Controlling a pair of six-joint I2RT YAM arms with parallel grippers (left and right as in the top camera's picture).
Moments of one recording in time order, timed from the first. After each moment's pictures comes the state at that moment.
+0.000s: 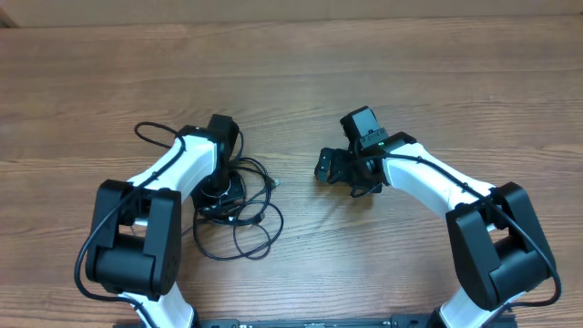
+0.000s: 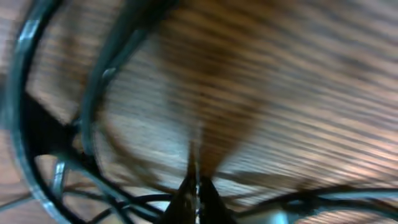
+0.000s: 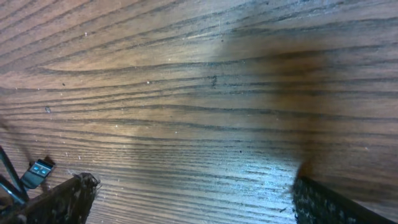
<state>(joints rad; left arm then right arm) -0.22 1.87 1.10 -0.96 0.01 -0.52 0.44 1.82 1.08 -0.54 -0.20 0.62</state>
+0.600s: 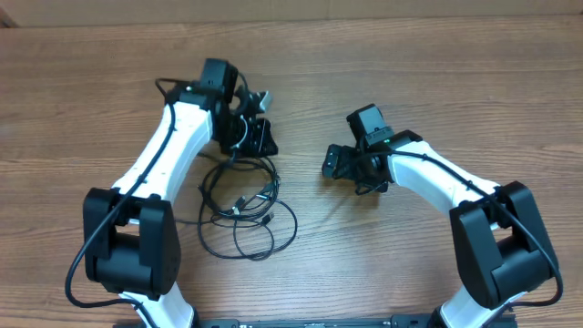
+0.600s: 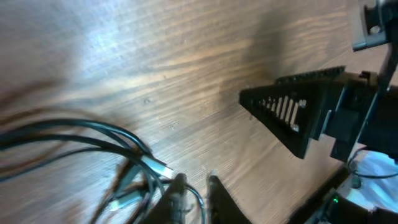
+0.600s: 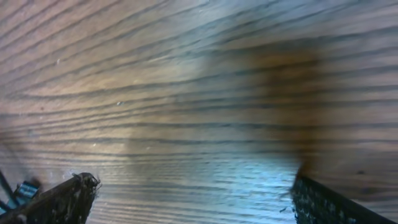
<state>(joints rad) -0.22 1.87 1.47 -0.98 0.55 -0.08 0.40 1.82 1.08 -0.55 -0.16 0.65</state>
